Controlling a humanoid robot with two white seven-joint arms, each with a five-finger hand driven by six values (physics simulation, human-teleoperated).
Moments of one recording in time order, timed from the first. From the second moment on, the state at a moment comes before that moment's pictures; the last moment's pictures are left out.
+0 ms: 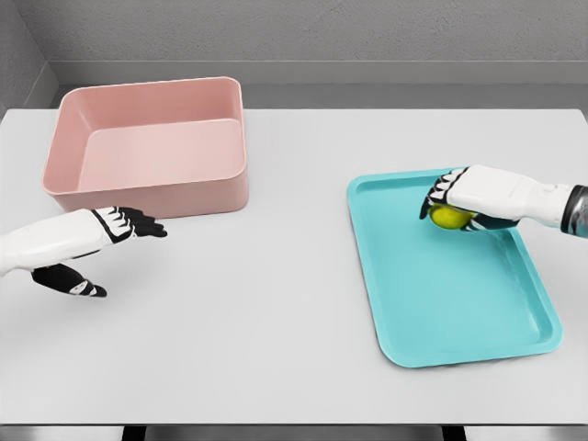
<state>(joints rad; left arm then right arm) -0.38 1.22 -0.75 -1.69 -0.07 -0.61 -0.16 -0.52 -0.90 0.58 -1.48 0.41 -0.61 0.41</state>
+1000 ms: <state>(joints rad) -0.38 1.21 -0.76 -1.71 -0.06 -0.61 -0.16 -0.56 -0.85 0.59 -1.60 0.41 -0.61 0.41</state>
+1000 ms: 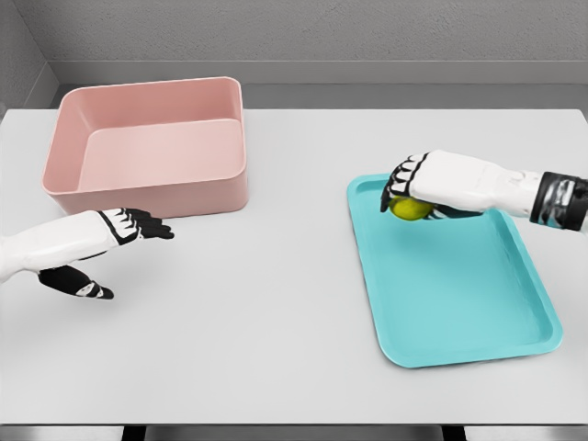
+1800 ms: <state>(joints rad) -0.38 1.19 -0.76 -1.73 -0.06 -0.61 -0.17 -0.63 -0.76 0.66 -1.62 0.41 -0.61 0.42</state>
